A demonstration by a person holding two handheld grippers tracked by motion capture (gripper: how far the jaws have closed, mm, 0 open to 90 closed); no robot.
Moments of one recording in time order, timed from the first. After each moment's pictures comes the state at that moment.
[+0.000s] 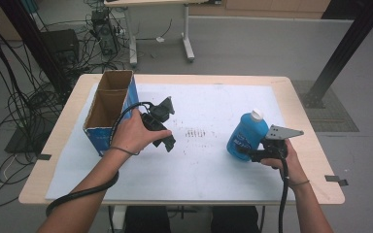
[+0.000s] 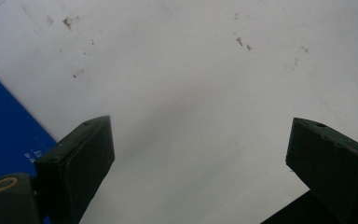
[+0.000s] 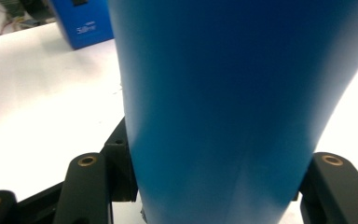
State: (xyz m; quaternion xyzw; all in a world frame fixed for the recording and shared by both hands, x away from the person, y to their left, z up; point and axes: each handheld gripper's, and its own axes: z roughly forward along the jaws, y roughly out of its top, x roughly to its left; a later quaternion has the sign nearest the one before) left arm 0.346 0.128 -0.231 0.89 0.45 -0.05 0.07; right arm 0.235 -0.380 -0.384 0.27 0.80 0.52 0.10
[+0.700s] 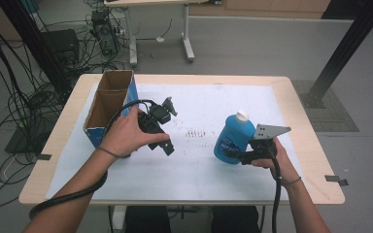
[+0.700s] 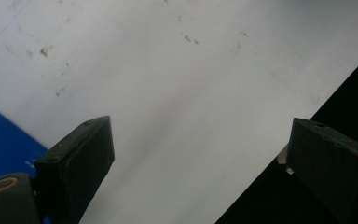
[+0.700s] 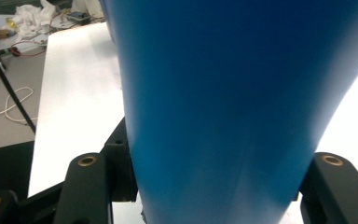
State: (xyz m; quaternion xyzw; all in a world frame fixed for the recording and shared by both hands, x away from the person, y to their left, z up) left arm 0.326 0.139 -0.200 0.93 0.36 -0.06 0.11; right arm 0.251 -0.353 -0.369 0.22 0.82 0.53 0.05
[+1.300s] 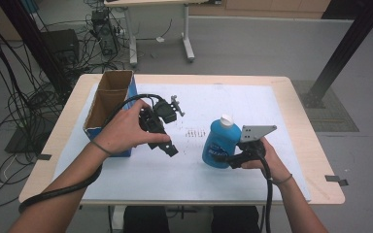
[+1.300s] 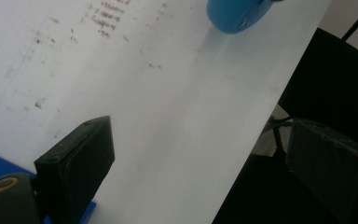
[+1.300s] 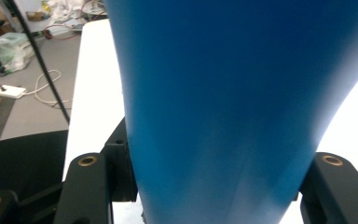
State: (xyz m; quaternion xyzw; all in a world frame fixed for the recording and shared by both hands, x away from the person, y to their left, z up) left arm 0.310 0.135 -0.167 0.96 0.25 -0.05 0.15; right arm 0.263 -0.321 -0.359 0.16 0.84 0.52 0.01
